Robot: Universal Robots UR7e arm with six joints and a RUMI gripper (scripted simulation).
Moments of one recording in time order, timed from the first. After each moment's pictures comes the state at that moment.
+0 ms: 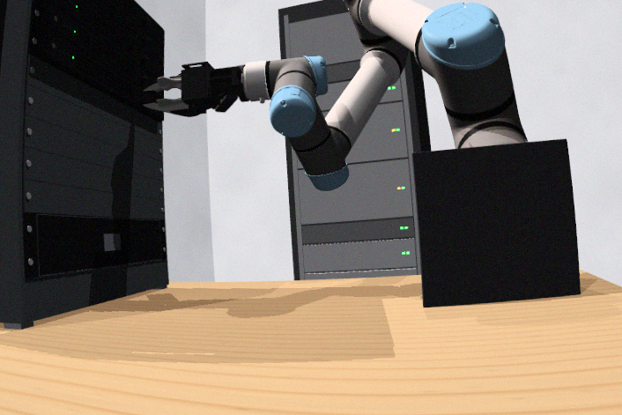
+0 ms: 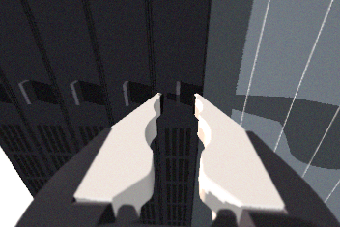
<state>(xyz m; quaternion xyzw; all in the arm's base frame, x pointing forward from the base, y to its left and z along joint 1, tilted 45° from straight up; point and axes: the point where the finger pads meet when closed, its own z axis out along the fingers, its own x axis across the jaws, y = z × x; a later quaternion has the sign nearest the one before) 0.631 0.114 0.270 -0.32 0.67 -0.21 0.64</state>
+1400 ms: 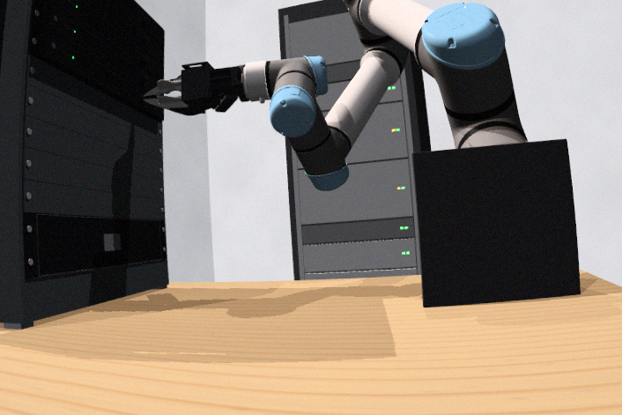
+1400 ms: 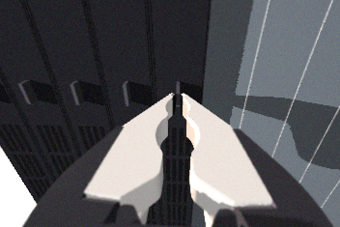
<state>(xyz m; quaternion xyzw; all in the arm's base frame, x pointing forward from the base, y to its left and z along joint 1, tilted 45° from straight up) 0.631 0.114 0.270 -0.32 0.67 -0.21 0.64</state>
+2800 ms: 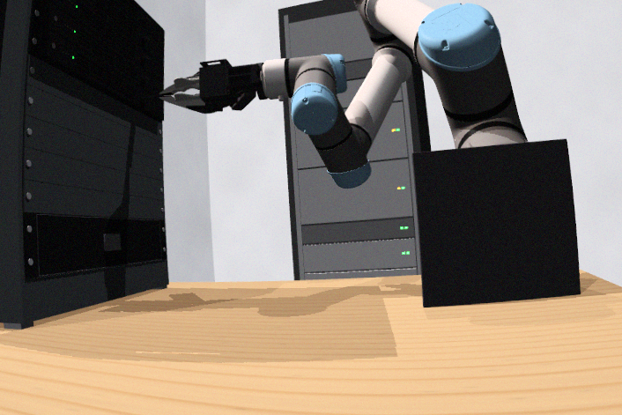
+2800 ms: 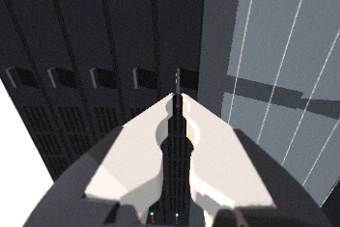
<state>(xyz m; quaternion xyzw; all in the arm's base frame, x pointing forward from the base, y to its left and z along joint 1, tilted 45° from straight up) 0.595 0.109 0.273 -0.32 0.67 -0.21 0.64</state>
